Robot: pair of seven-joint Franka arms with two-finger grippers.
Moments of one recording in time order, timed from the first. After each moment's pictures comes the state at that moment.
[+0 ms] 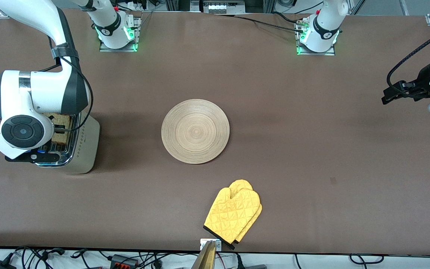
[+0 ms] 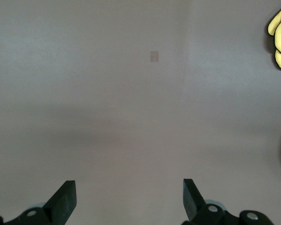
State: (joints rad) left arm 0.17 0.01 -0.14 -1.66 -0.01 1.62 -0.09; right arm 0.30 0.50 -0.20 -1.35 -0.42 1.45 0.14
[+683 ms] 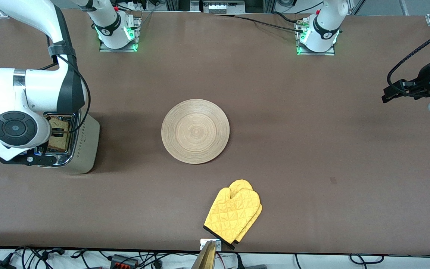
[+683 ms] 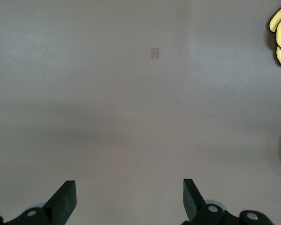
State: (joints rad) left arm 0.17 0.01 -0.14 -1.65 -0.01 1.60 -0.09; right arm 0.30 0.50 -0.20 -1.33 -0.40 1.49 0.14
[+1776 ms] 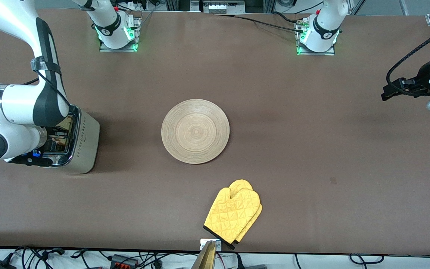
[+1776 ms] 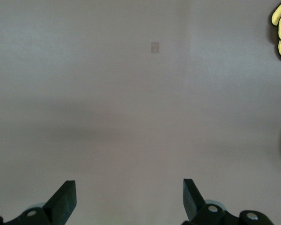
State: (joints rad) left arm 0.17 0.01 -0.14 -1.65 -0.01 1.58 -0.09; right arm 0.18 0.55 -0.20 -1.38 -0.15 1.49 0.14
